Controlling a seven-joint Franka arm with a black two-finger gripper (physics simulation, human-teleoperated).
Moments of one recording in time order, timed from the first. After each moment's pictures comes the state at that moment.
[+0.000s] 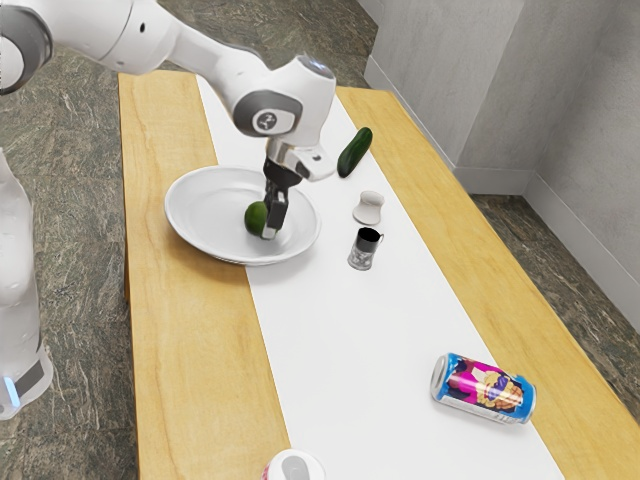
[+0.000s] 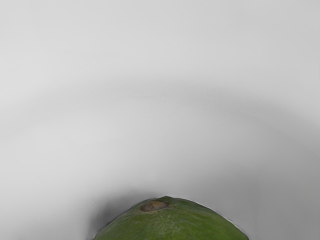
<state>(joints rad) 0.09 -0.19 0.10 -2.26 0.06 1.99 0.35</state>
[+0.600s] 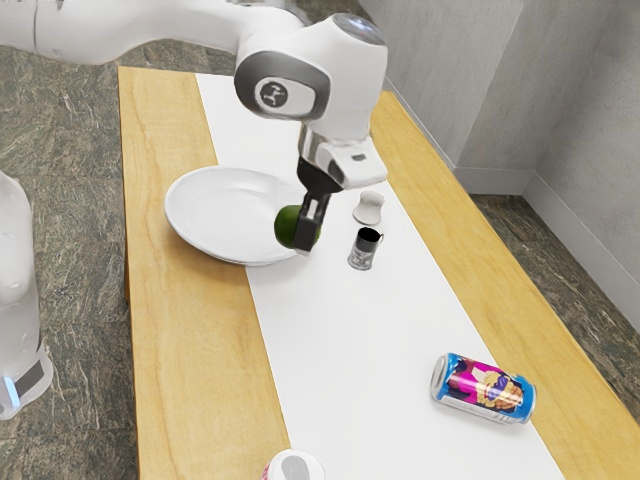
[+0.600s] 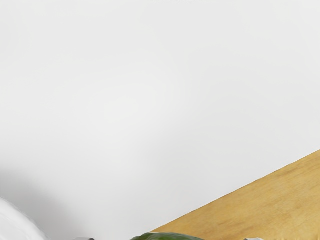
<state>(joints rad) 0.10 -0.34 -0.34 -2.00 -0.06 1.71 0.24</state>
